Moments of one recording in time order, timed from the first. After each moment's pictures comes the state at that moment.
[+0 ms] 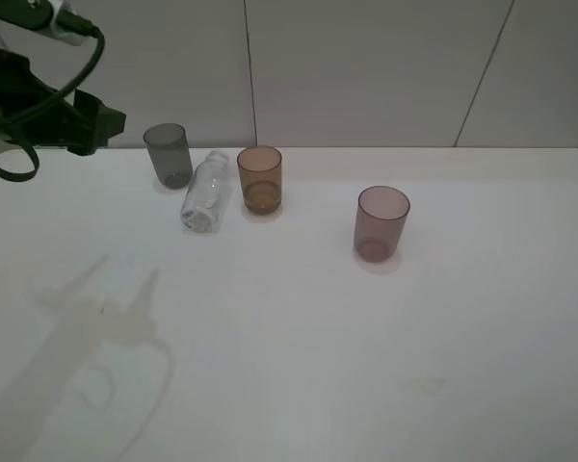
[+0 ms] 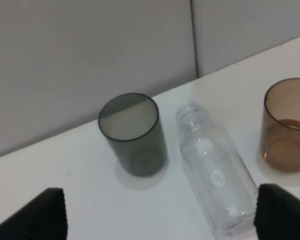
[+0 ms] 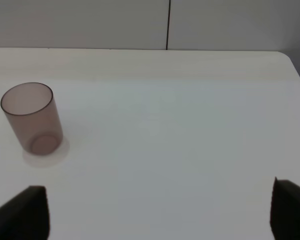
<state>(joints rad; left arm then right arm) -0.26 1.25 -0.68 0.35 -0.05 -0.19 -0.08 0.00 -0.52 -0.01 1.07 -0.04</state>
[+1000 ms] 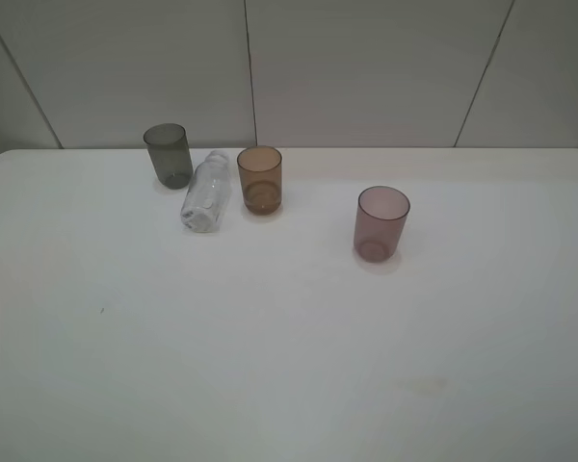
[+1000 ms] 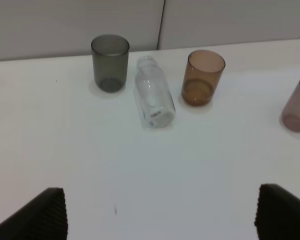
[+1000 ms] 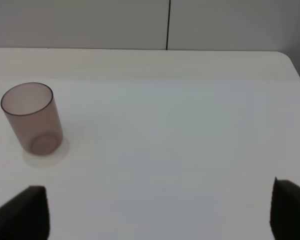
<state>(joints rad) -0.26 0.19 -0.67 -0.07 0.96 -0.05 -0.08 0.00 -0.52 -0.01 1.07 -0.04</state>
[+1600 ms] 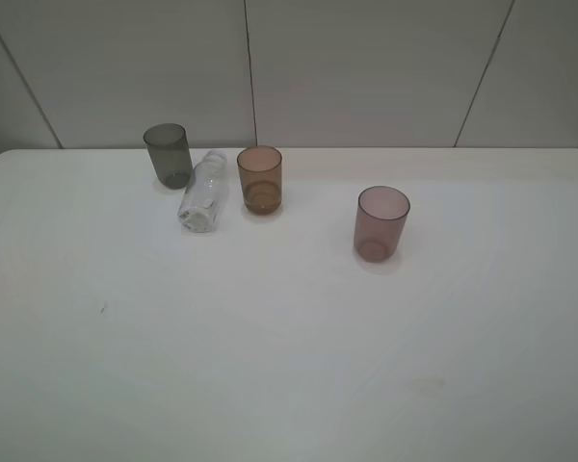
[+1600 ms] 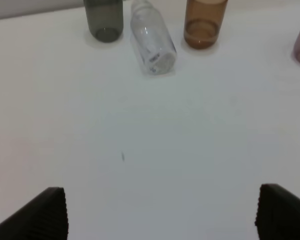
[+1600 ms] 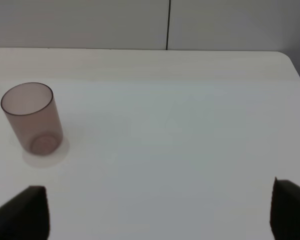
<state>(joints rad) -0.26 -0.01 -0.51 -0.08 1.05 0.04 -0.08 0.00 -0.52 -0.01 1.07 -0.04</state>
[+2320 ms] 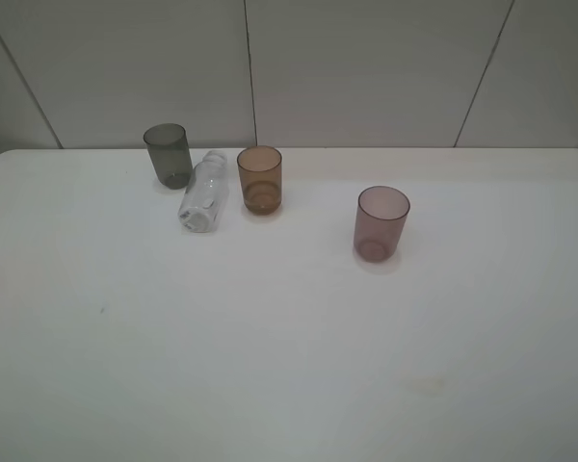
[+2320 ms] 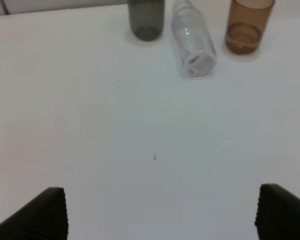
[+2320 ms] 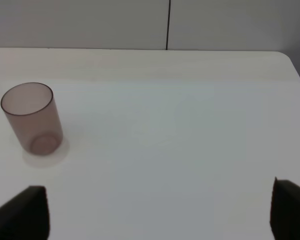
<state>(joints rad) -0.10 -0.01 -0.51 -0.08 1.05 0.05 -0.08 0.00 -0.52 -0.01 1.07 -0.04</state>
